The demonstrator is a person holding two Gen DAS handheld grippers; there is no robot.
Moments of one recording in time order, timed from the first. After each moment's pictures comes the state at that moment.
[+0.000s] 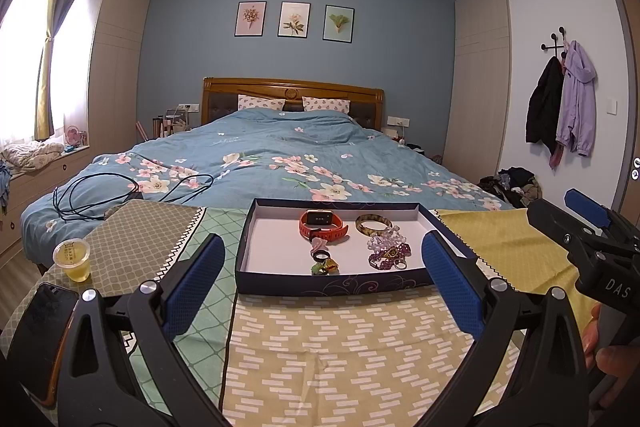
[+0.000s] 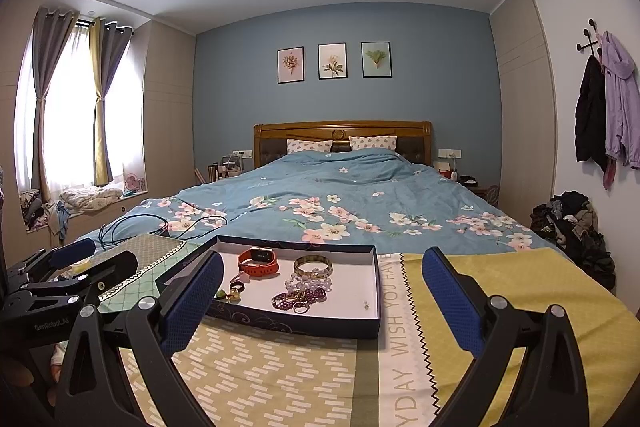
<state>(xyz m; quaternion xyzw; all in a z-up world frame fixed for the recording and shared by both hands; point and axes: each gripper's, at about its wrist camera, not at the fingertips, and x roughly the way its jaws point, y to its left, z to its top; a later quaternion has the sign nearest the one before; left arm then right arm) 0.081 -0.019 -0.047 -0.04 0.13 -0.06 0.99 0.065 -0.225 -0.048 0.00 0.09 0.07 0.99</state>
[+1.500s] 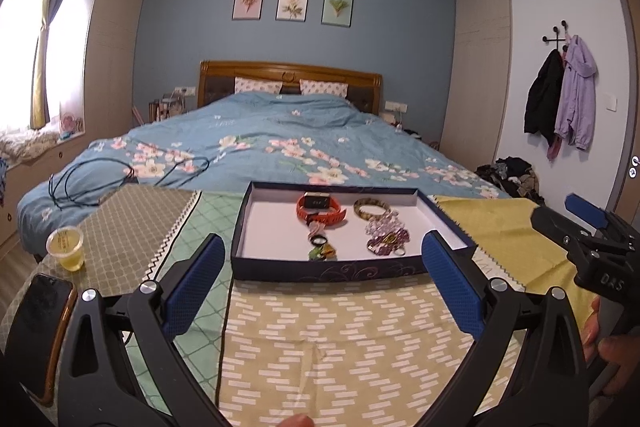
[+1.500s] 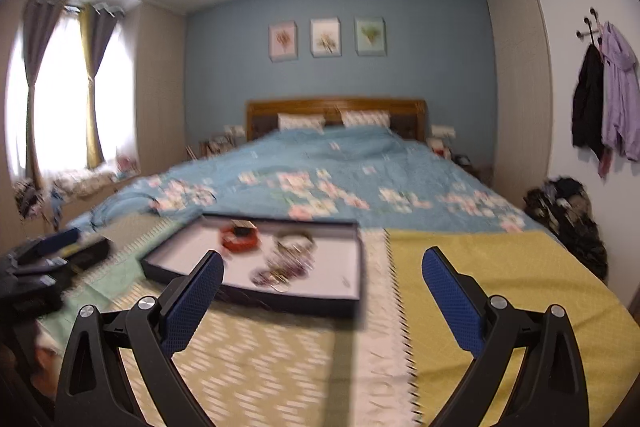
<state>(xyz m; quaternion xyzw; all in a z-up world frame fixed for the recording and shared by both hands) 0.089 -0.017 -0.051 -0.05 0.16 -0.07 0.98 0.085 -0.248 -0.057 -0.01 0.15 0.05 0.99</state>
